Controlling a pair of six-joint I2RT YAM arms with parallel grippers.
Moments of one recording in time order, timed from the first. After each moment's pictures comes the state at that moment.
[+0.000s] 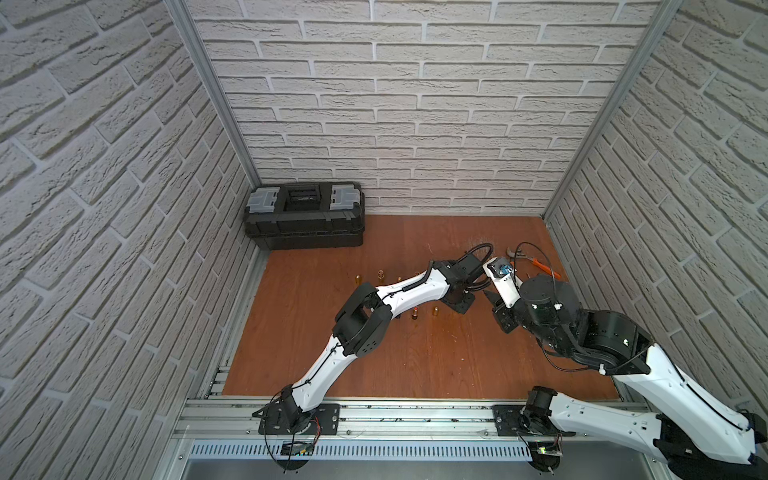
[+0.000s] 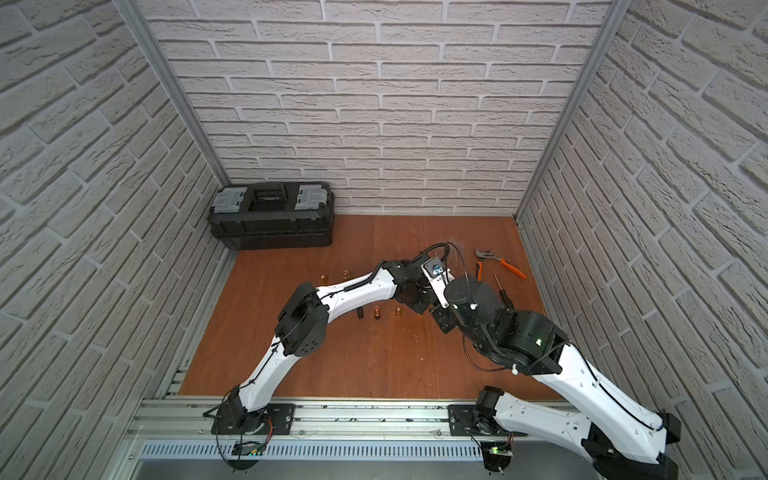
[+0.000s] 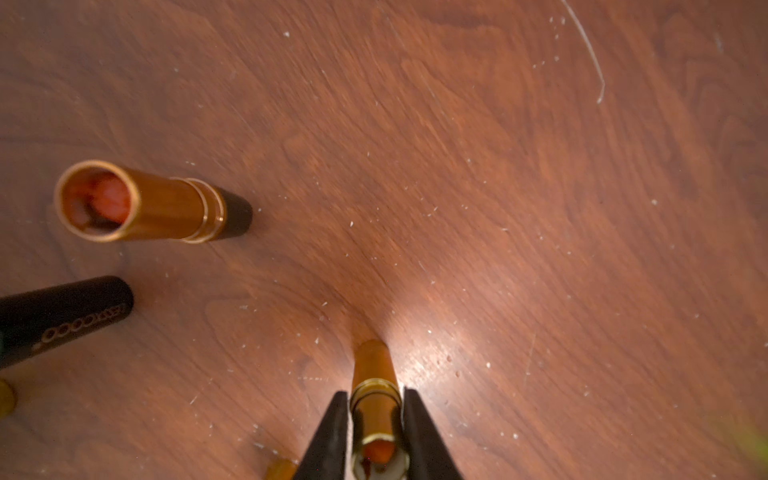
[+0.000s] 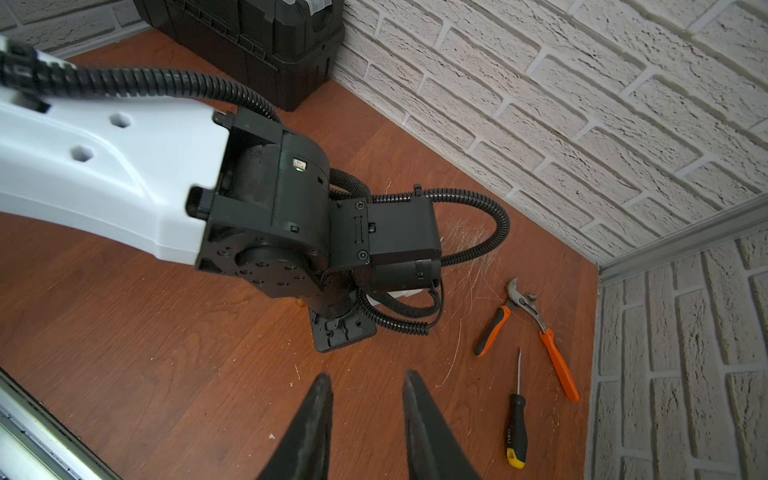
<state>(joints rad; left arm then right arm) -1.00 2.33 2.03 -0.86 0.00 -0.24 0.87 0.89 1.27 -1.05 0.49 0.02</state>
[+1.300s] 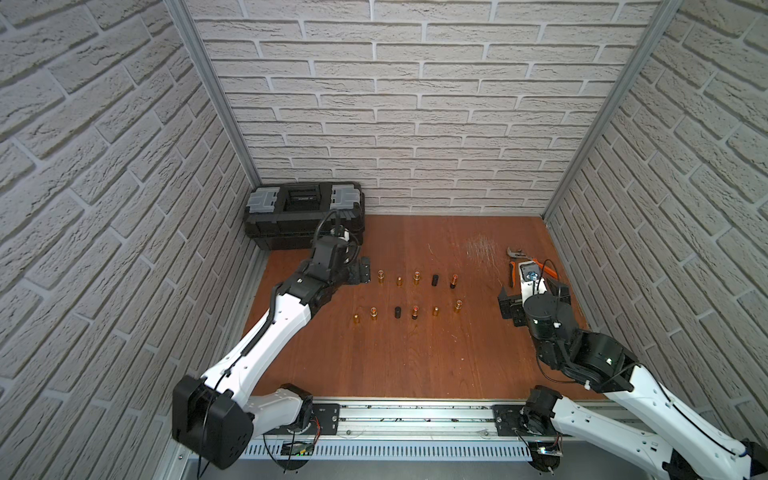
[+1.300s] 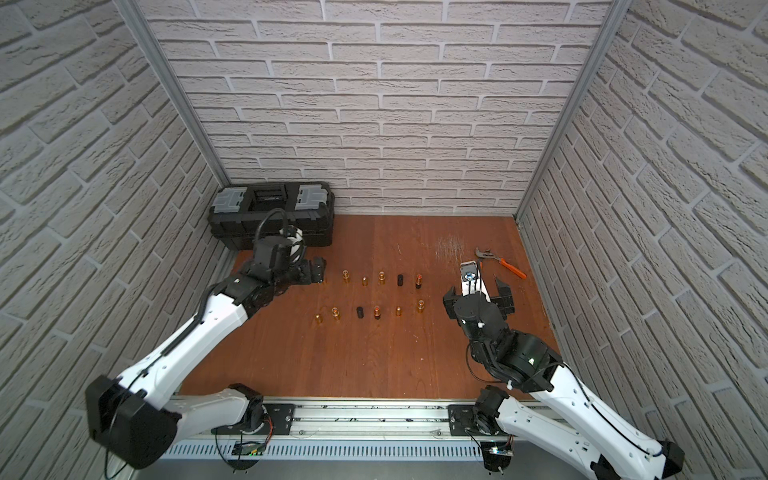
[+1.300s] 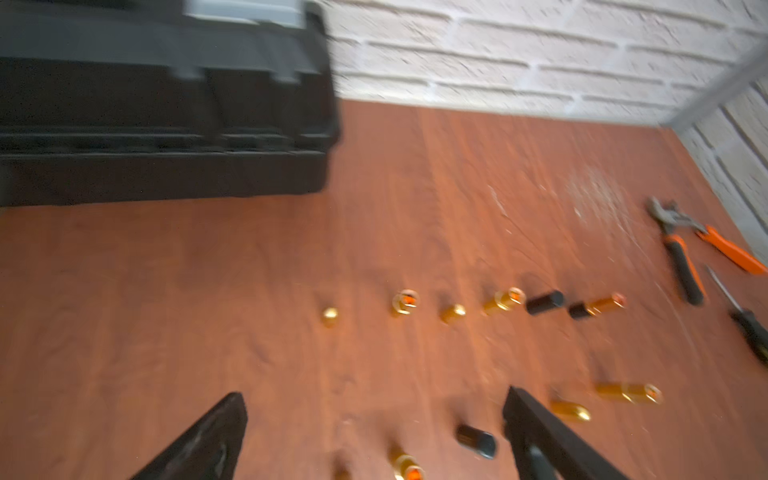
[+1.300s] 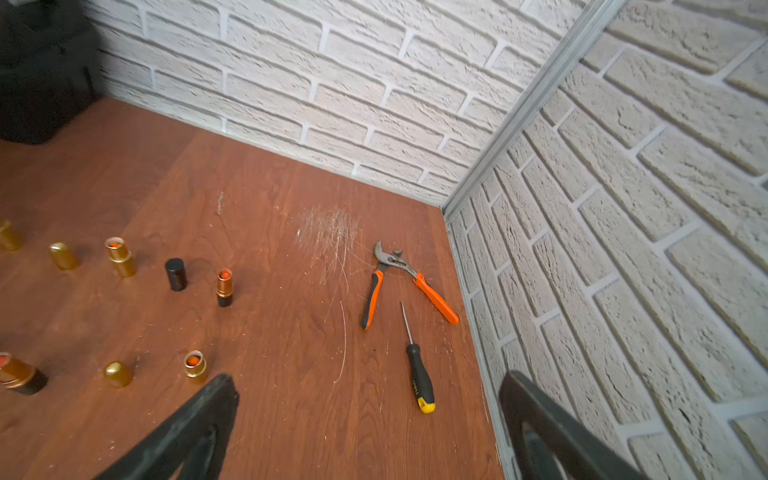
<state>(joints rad) -0.37 1.12 0.96 -0.46 -0.14 -0.32 0.71 0.71 0.89 -0.77 0.89 0.08</state>
